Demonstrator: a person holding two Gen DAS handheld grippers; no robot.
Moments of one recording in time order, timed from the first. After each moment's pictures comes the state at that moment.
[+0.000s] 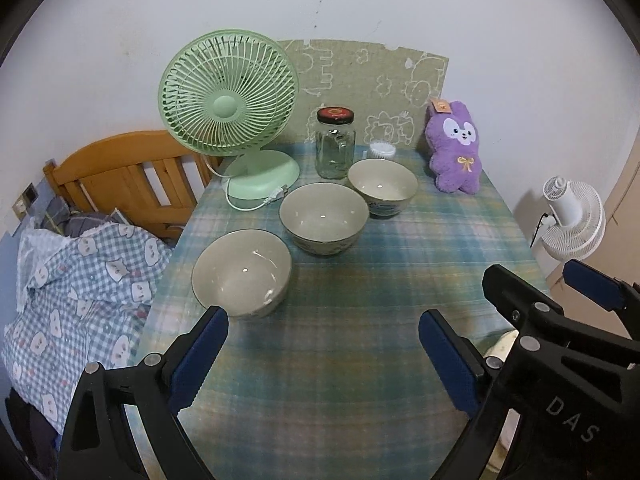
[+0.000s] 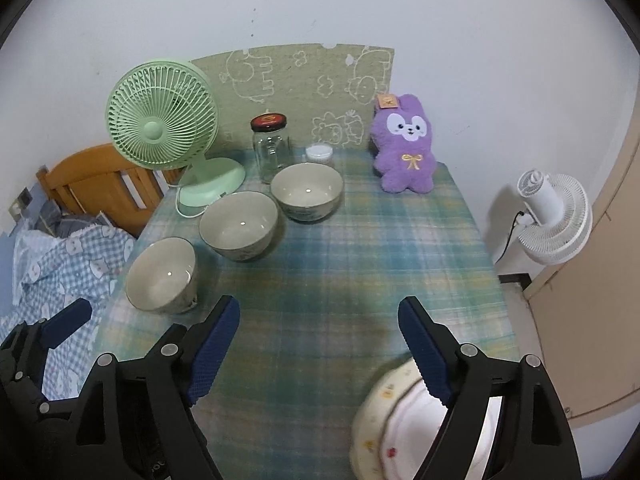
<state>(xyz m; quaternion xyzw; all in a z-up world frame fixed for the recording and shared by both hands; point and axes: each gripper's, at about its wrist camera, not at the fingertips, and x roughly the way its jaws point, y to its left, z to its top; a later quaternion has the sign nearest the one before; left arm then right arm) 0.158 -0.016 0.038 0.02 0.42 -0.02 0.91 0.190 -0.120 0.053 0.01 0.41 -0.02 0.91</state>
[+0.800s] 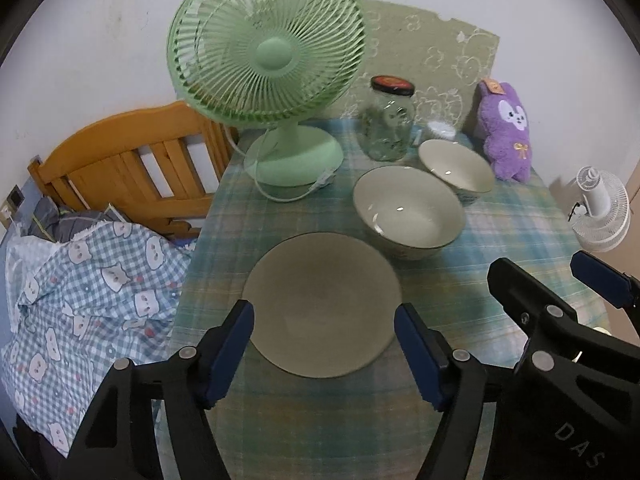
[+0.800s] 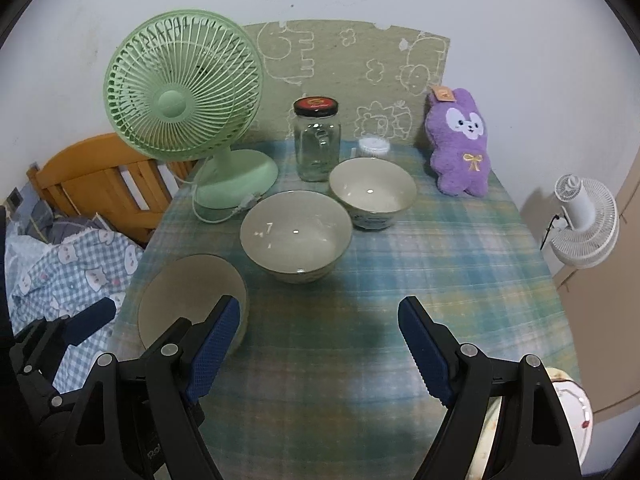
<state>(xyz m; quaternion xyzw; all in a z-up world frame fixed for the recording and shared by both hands) 0.232 0.077 -0.016 0.03 0.45 -0.02 0.89 0.264 -0.024 0.000 0.01 0.41 -0.02 0.91</state>
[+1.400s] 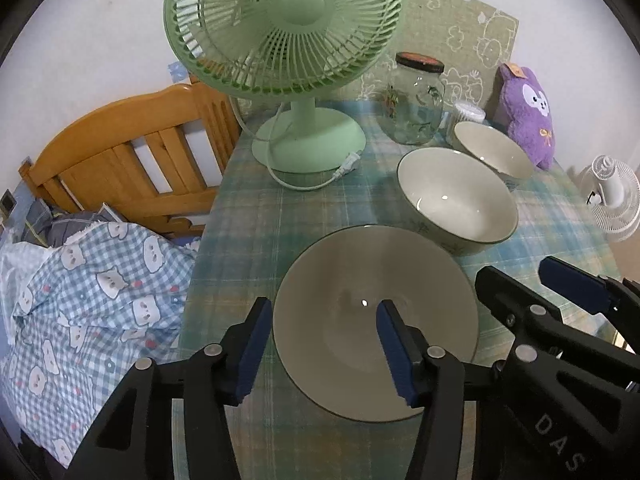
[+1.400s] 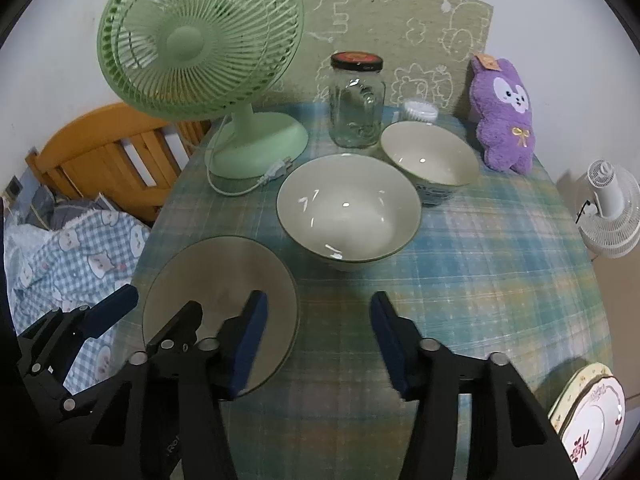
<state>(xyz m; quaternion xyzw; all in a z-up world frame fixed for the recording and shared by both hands) 0.264 0.108 -0.054 0.04 0.46 -0.03 0.89 0.306 0.021 -0.046 0.01 0.46 -0.01 0.89</state>
